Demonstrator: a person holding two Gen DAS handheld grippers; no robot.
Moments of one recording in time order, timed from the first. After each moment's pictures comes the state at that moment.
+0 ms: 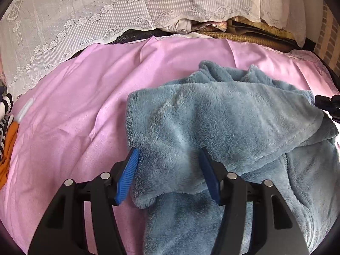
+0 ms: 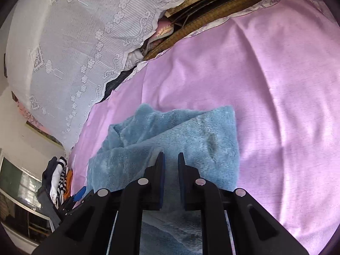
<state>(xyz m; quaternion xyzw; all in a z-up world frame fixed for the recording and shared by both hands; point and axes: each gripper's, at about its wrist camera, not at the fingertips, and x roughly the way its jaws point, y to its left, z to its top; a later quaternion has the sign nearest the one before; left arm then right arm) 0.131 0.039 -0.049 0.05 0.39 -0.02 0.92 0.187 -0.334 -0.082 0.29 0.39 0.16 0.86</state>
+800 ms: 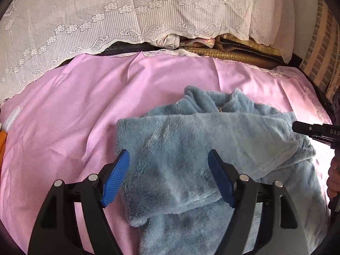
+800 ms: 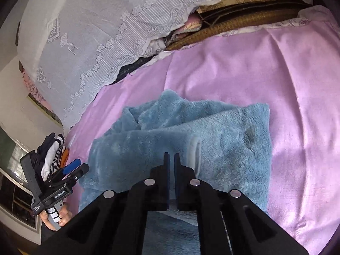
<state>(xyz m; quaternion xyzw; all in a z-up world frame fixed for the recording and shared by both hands) 0.150 0.038 -0.021 0.01 0.37 -0.08 0.92 0.184 -0.275 -0.064 0.20 0.39 0.21 0.87</state>
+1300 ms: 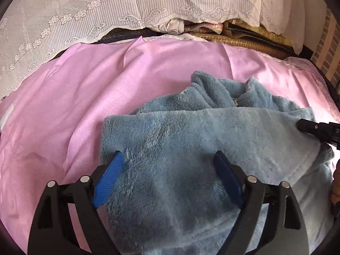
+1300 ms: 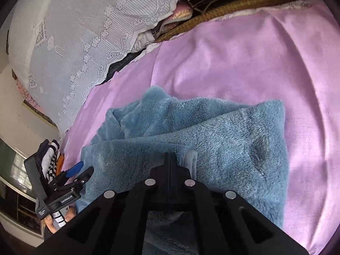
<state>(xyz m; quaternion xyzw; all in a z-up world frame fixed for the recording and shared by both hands) 0.175 0.030 -0.053 0.02 0.39 -0.07 0.92 0.203 -0.279 -0.089 0.20 0.40 0.19 0.87</state>
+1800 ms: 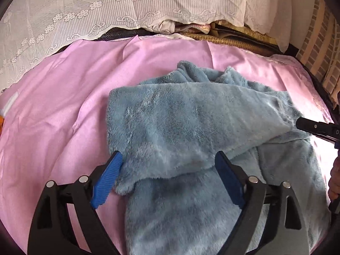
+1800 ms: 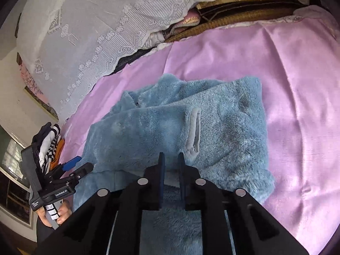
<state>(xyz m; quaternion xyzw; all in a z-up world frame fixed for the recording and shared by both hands) 0.110 0.039 -0.046 0.00 0.40 -0.09 0.91 0.125 -0.281 -0.071 0.18 0.39 0.19 0.88</state>
